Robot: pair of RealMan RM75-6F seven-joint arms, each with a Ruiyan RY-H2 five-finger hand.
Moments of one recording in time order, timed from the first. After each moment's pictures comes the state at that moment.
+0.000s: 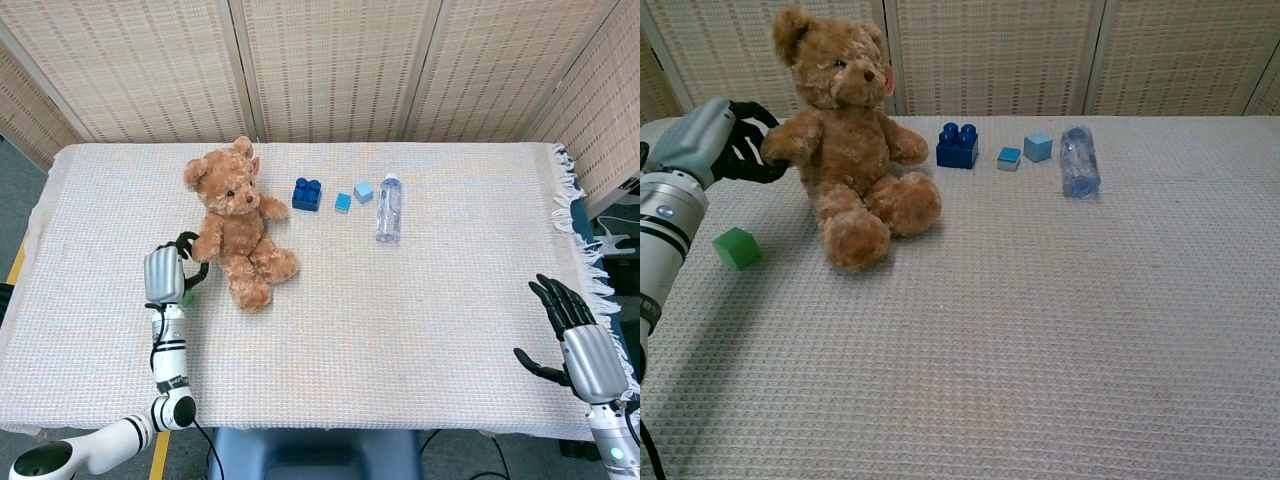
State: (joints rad) left arm -0.65 -1.97 -0.42 -0.94 1.11 1.33 0.11; right arm 0.09 -1.09 0.03 -1.63 -1.64 1.55 0.21
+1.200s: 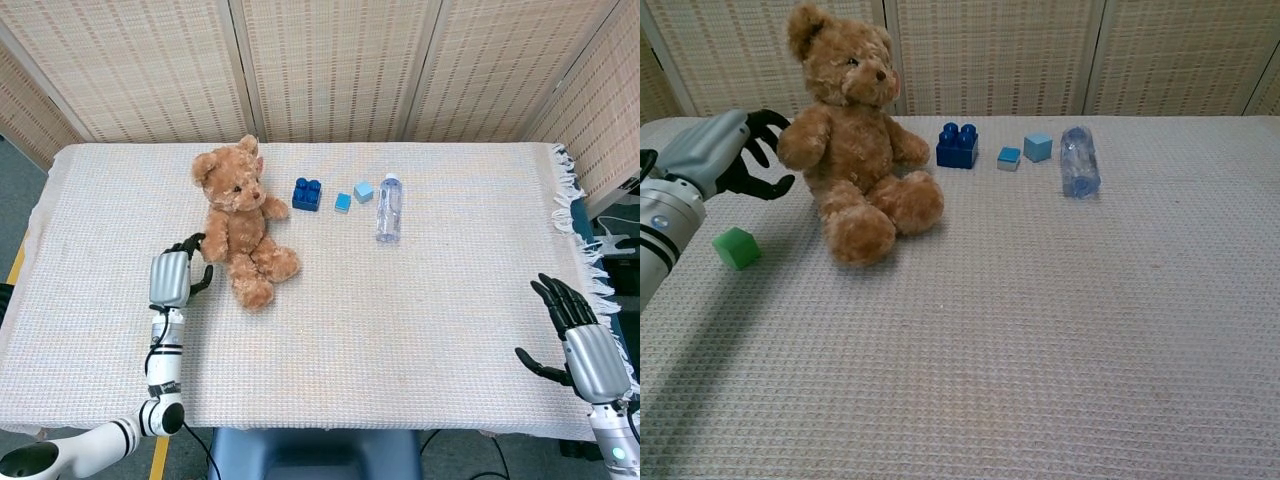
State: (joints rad) left arm -0.63 -1.90 -0.34 -1.00 1.17 1.29 0.17; right arm 0.08 -1.09 0.03 -1.63 -1.64 1.55 0.22
